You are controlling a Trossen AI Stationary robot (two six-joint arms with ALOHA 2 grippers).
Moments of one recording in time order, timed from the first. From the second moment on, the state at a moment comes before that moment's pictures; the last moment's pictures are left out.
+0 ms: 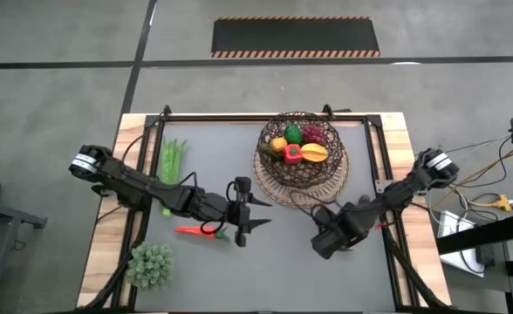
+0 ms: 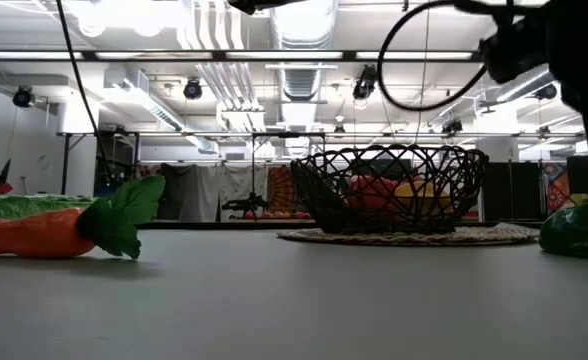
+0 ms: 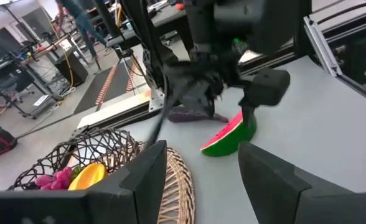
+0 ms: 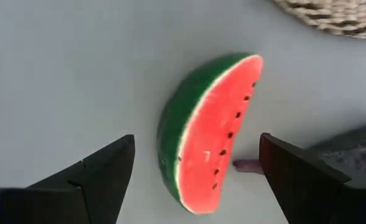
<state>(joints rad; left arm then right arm) -0.32 1.50 1.01 0.26 -0.36 0.30 0.54 1.62 1.11 -1.09 0.07 1.26</state>
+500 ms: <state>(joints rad) -0.36 1.45 1.01 0.18 -0.45 0.30 0.54 1.82 1.14 -1.09 0.05 1.19</state>
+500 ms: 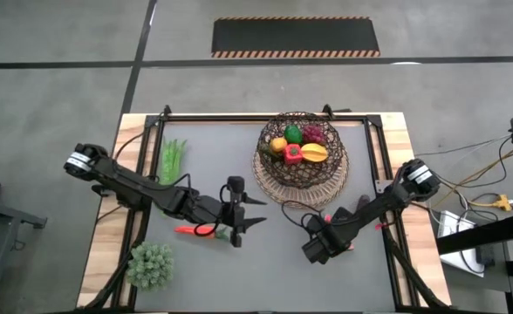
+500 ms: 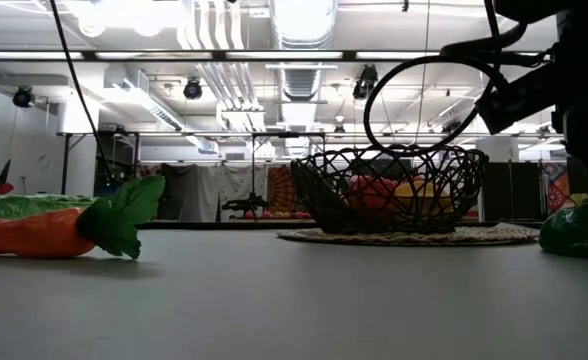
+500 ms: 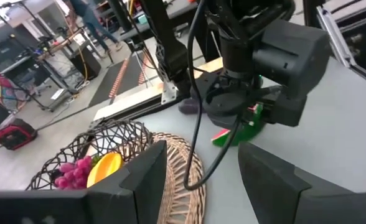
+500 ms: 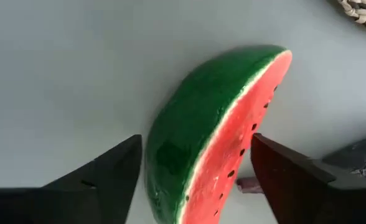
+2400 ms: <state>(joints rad) -0.38 1.12 0.72 0.36 -0.47 0.33 0.42 1.37 1.16 -0.48 0.69 0.16</state>
